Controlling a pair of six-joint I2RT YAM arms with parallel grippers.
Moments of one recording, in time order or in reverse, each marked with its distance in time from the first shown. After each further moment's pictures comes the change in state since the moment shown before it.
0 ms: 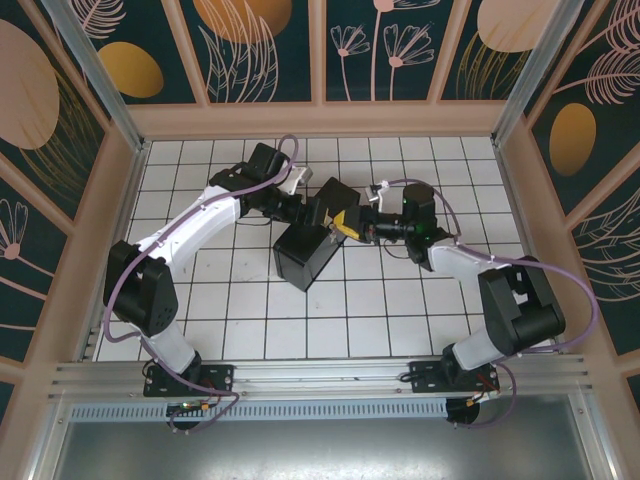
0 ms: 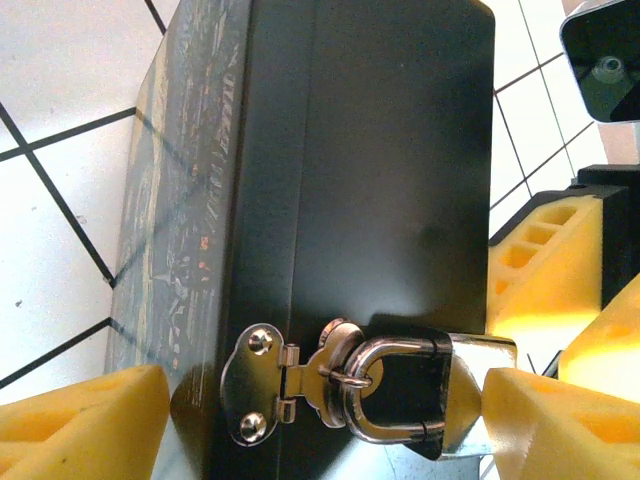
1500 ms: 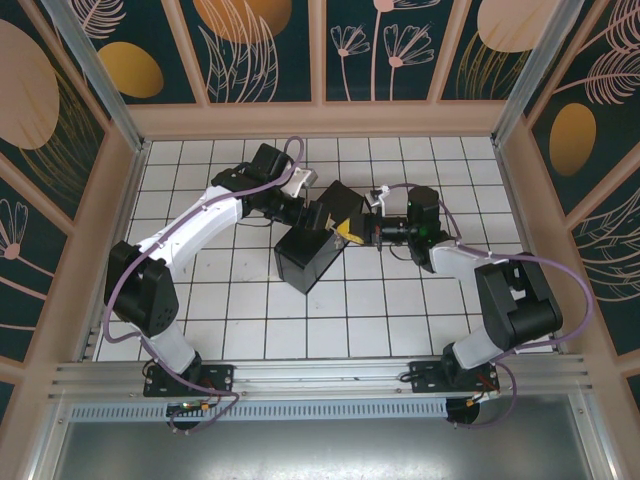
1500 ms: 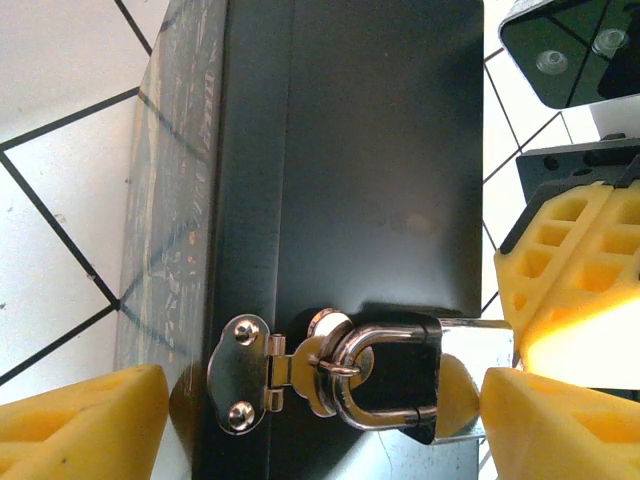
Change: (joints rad) left arm -0.026 0.000 0.016 -0.038 0.011 0.066; right arm -0.032 0.035 -0.045 0.135 -0.172 0.100
